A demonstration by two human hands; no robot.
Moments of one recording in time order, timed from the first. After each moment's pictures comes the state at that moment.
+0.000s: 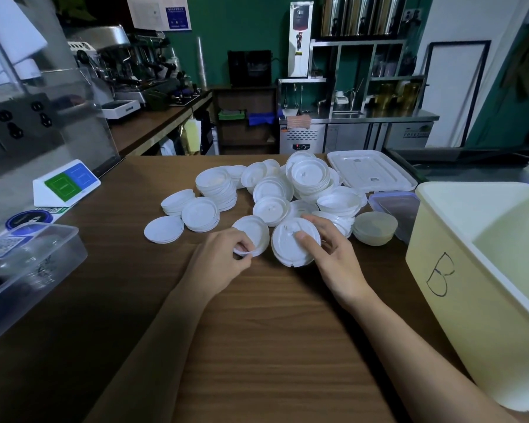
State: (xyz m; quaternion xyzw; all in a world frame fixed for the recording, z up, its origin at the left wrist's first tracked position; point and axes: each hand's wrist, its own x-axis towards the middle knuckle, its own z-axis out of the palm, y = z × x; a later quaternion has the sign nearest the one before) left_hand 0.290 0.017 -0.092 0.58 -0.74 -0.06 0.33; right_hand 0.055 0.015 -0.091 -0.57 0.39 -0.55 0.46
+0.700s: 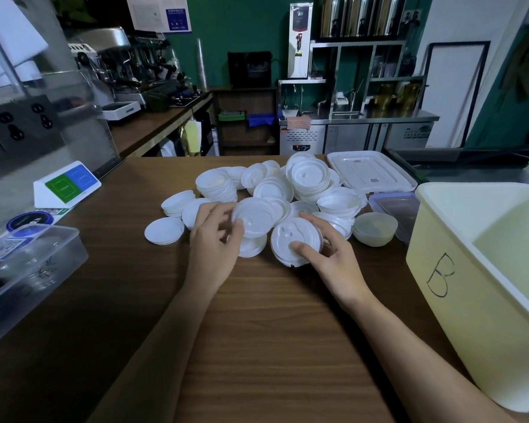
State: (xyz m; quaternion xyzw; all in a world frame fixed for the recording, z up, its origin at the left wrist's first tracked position) left_hand 0.274 0.023 -0.076 0.53 -0.61 -0.09 0.58; right_hand 0.052 0.019 -0.090 -0.60 0.40 -0.54 0.44
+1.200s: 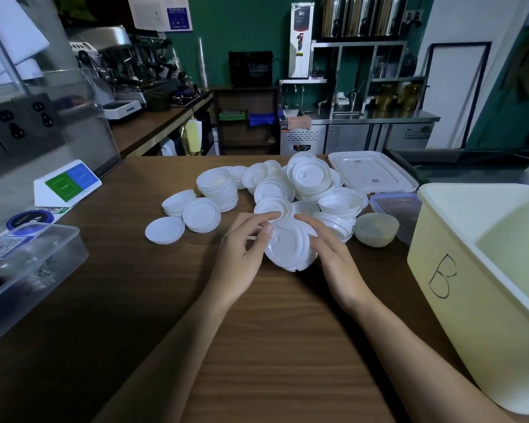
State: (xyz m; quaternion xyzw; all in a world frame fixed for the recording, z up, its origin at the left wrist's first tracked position) left_hand 0.244 0.027 -0.085 0.46 -0.66 -0.24 0.55; right_hand 0.054 0.020 -0.087 -0.62 0.38 -0.50 0.47
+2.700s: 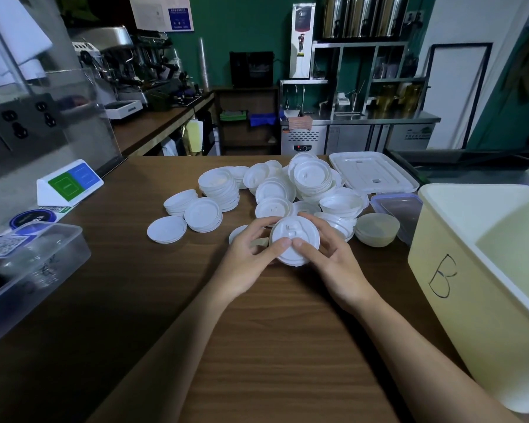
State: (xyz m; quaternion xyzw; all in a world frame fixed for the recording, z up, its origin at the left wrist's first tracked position) left_hand 0.241 0.031 -0.079 0.45 -0.59 -0.44 0.52; right_hand 0.056 0.025 -0.084 -0.60 0.35 -0.52 0.49
